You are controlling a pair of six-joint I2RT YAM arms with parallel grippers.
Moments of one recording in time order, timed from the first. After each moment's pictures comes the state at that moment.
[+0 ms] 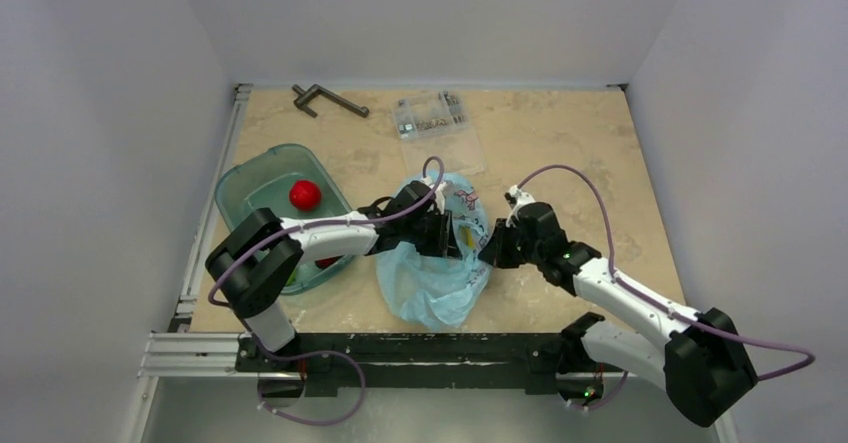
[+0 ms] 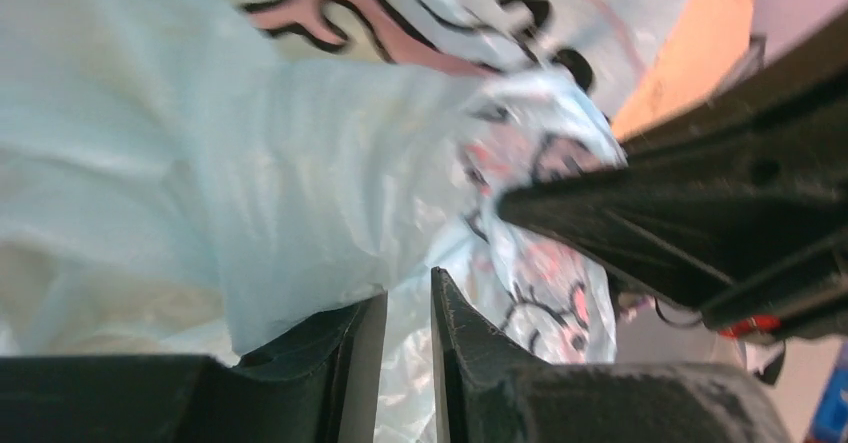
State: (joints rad) left arm -0.86 1.68 0.91 0.00 0.35 -0.75; right arm 0.55 1.03 0.46 -0.18 -0.17 0.58
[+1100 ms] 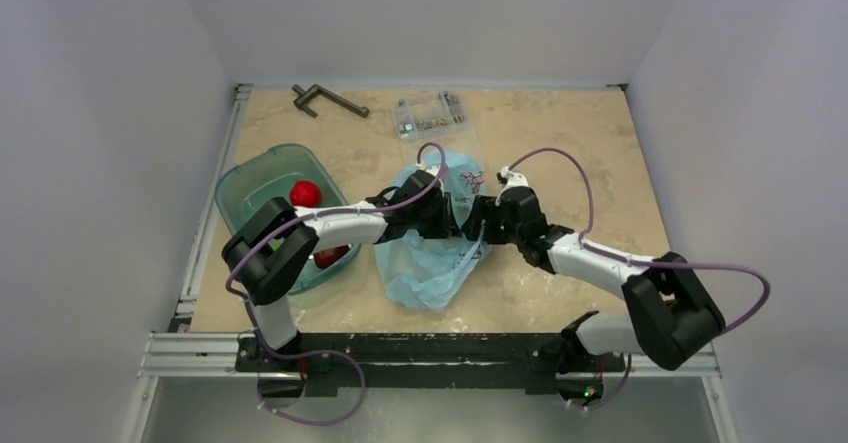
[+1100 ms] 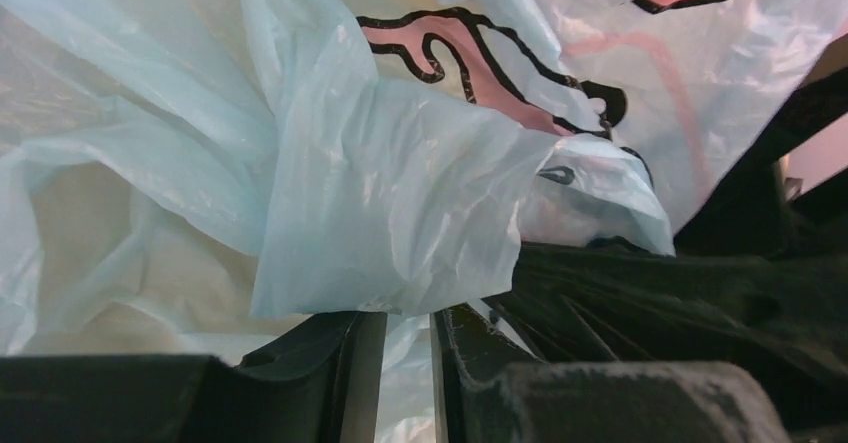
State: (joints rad) left arm -0.82 1.78 1.02 0.03 0.14 -0.78; right arm 0.55 1.29 0.54 0.08 0.02 0.56
